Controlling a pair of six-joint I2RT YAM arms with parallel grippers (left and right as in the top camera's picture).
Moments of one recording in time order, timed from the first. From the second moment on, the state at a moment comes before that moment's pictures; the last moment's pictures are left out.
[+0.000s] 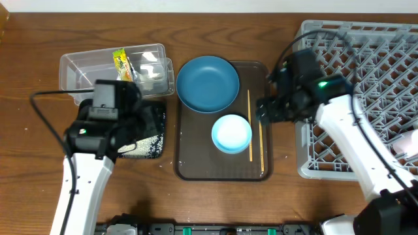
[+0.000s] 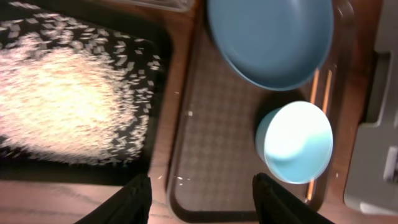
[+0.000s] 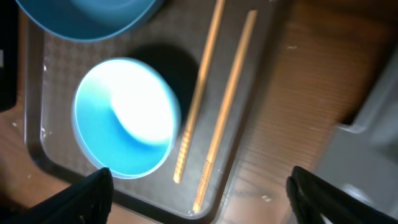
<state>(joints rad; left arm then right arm) -0.07 1.16 1.09 -1.01 0.24 -0.38 0.33 1.58 1.29 -0.98 -0.21 0.17</state>
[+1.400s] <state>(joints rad) -0.04 1.16 1.09 -1.02 0.23 -0.38 0.54 1.59 0.87 -0.49 -0.13 0.51</state>
